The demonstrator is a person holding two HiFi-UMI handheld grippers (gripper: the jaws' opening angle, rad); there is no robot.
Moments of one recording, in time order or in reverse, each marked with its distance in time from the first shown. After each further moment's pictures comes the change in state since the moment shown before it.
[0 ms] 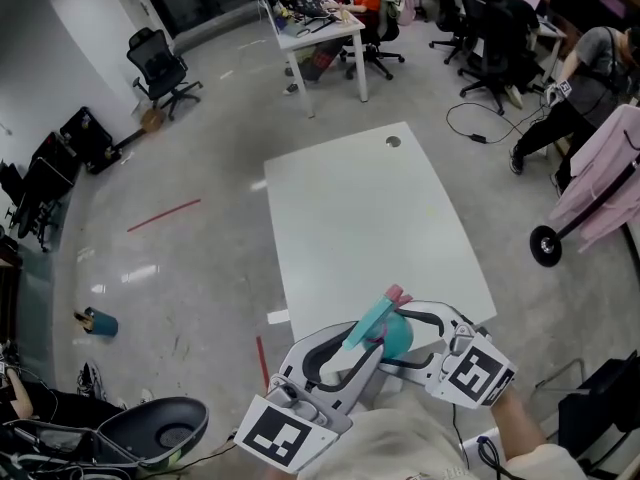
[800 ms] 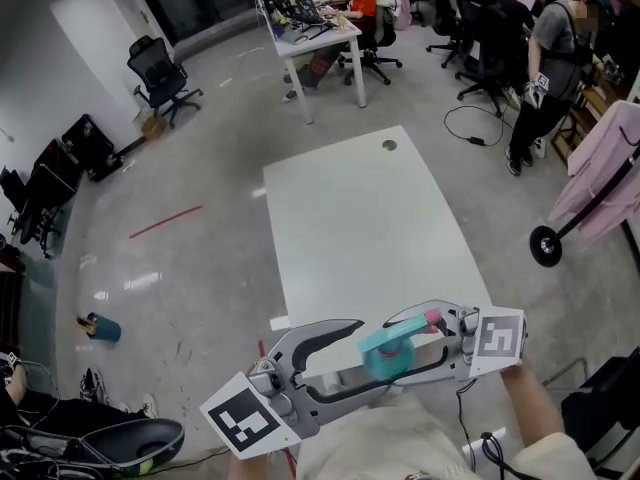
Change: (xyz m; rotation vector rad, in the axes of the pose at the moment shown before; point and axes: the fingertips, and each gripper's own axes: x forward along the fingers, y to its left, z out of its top) left arm -0.015 -0.051 0.009 0.173 0.058 -0.400; right arm -0.038 0.042 0.005 0.013 -0.166 0.444
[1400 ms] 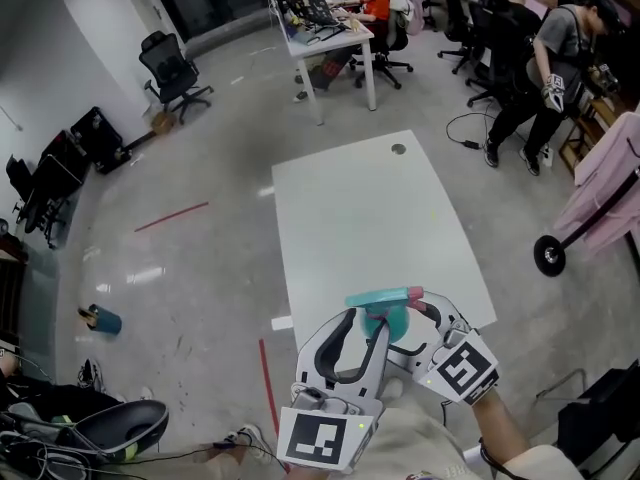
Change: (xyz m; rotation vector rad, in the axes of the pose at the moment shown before) left arm 0.001 0.050 -0.016 -0.235 -0.101 0.754; right arm 0.003 -0.068 -0.006 0.000 0.074 -0.610
